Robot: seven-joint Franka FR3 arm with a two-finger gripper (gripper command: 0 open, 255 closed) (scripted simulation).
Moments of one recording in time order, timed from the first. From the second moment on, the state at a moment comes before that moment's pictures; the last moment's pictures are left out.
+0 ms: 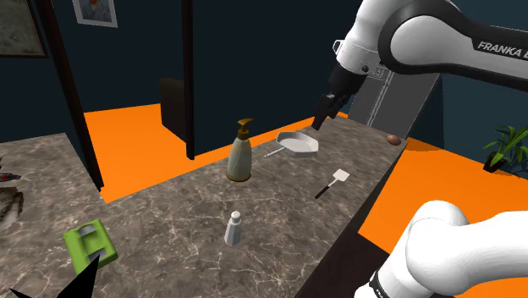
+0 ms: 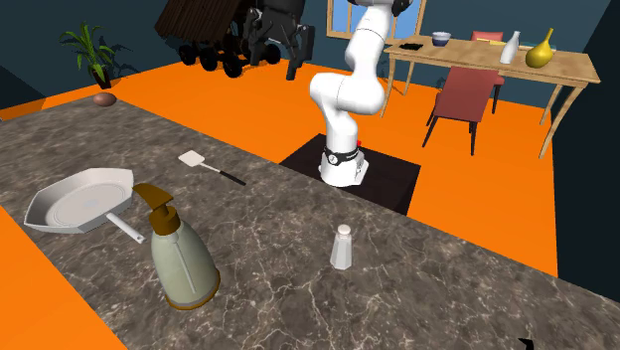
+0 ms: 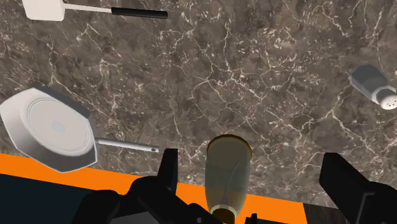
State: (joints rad) arm 0.01 -0.81 0.07 -2.30 -0.11 1.72 0.02
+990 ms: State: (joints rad) arm 0.05 -0.63 0.28 -2.43 0.00 1.95 0.31
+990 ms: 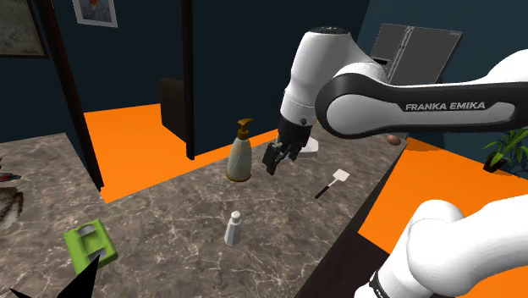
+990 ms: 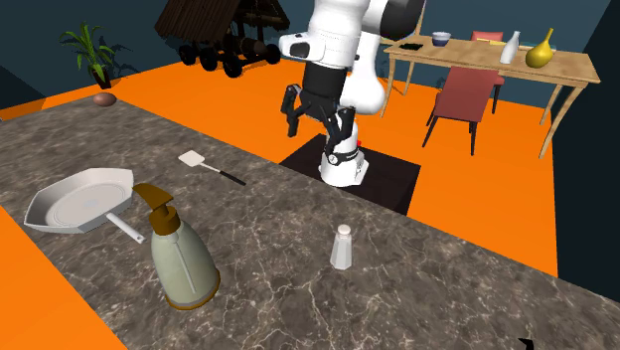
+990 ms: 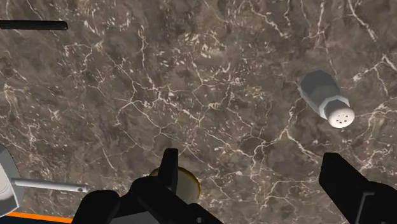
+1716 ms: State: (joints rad) arm 0.05 -0.30 0.48 -2.39 0.00 2.16 0.59
